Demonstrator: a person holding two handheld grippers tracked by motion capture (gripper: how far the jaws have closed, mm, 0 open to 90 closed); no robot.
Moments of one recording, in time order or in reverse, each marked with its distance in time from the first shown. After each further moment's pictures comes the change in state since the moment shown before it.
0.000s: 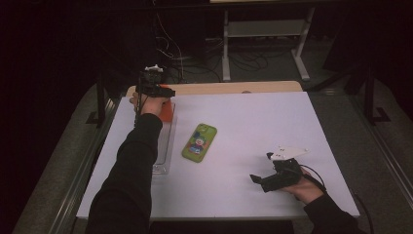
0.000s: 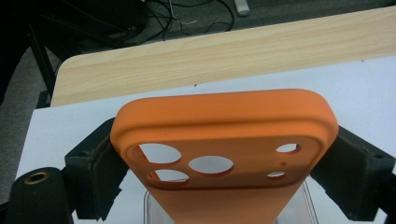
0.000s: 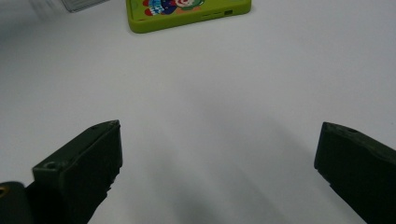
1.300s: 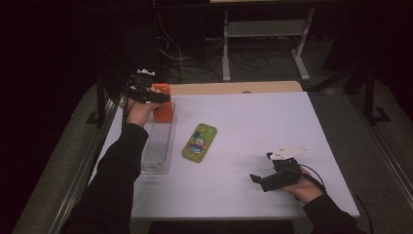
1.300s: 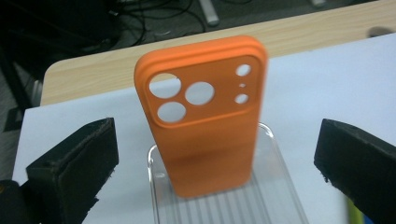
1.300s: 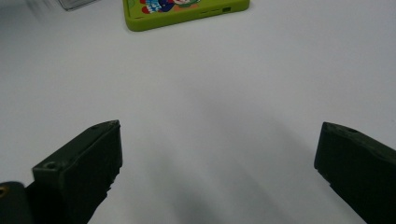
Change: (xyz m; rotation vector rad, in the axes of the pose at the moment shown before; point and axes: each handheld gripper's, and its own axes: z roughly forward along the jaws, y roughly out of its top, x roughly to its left) left arm 0.017 -0.023 -0.046 -0.063 -0.138 0.043; right arm -0.001 0.000 0.002 0.010 -0.003 0.012
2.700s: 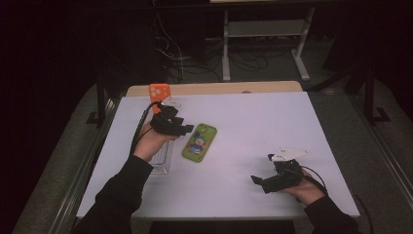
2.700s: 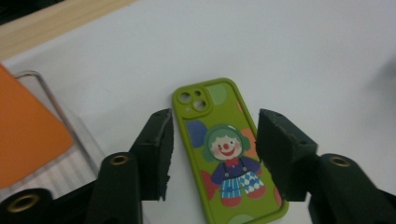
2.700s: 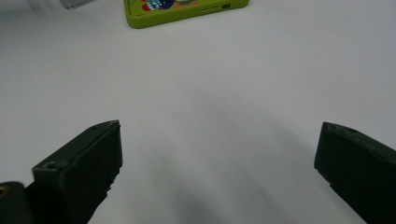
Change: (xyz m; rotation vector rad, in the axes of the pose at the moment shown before) left arm -0.085 -0.062 -0.029 0.016 -0.403 0.277; right arm 0.001 -0.004 -0.003 0.001 -0.004 0.005
